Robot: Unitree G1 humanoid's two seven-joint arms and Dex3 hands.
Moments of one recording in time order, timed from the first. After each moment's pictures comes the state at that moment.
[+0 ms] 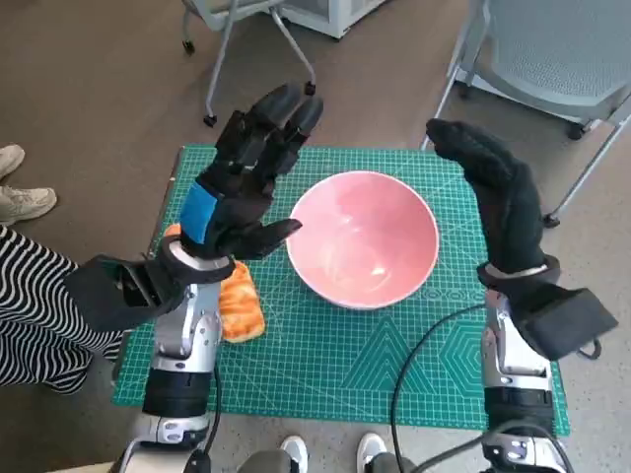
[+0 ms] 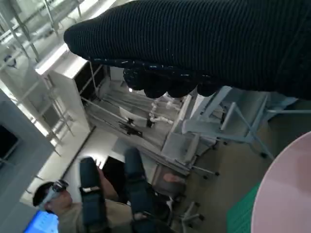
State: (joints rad) left arm -0.55 0.08 0.09 0.20 -0.39 -0.36 -0.57; right arm -0.54 -0.16 -0.11 0.34 0.13 -0.57 0.31
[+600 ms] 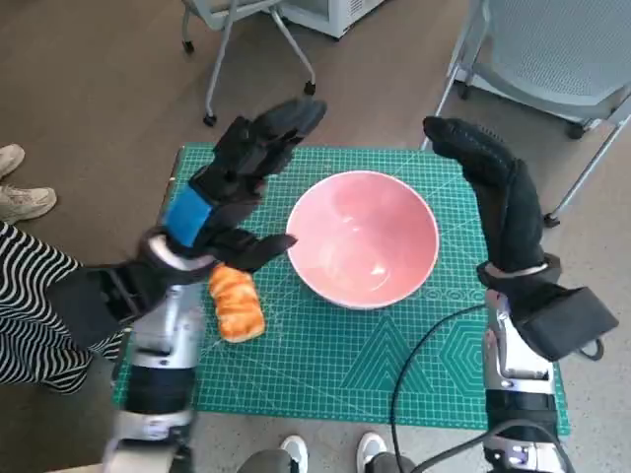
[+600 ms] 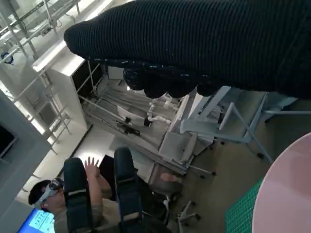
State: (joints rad) left arm -0.58 0.29 0.09 0.19 -0.27 -0.45 -0.69; right arm -0.53 -0.16 -0.11 0.28 0.12 -0.52 0.29
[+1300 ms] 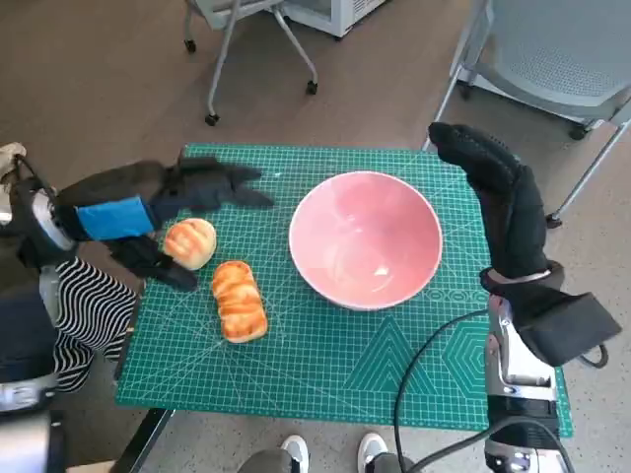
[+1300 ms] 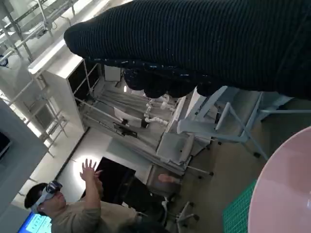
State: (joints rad) left arm -0.70 0.77 0.00 0.37 -0.11 -0.67 -1.07; right arm -0.50 -0.16 -0.11 0.27 0.13 -0.52 0.29
